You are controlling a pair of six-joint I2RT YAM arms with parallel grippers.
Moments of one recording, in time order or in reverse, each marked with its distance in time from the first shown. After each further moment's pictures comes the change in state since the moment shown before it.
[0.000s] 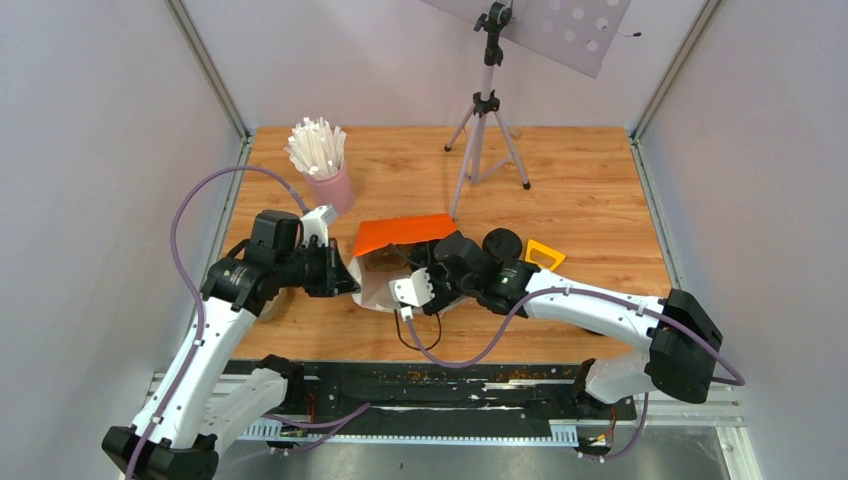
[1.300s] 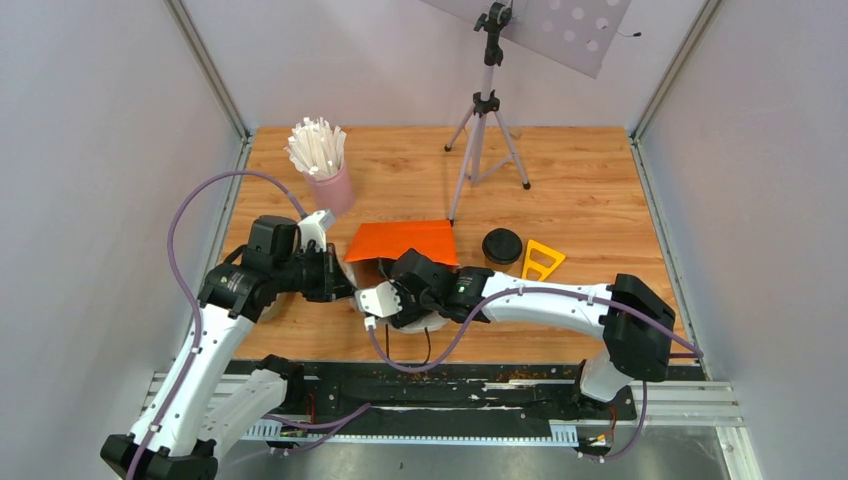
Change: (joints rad) left arm 0.000 -0.039 -0.021 -0.014 -0.007 0.011; right arm 0.141 0.210 0.151 -0.050 0.117 0.179
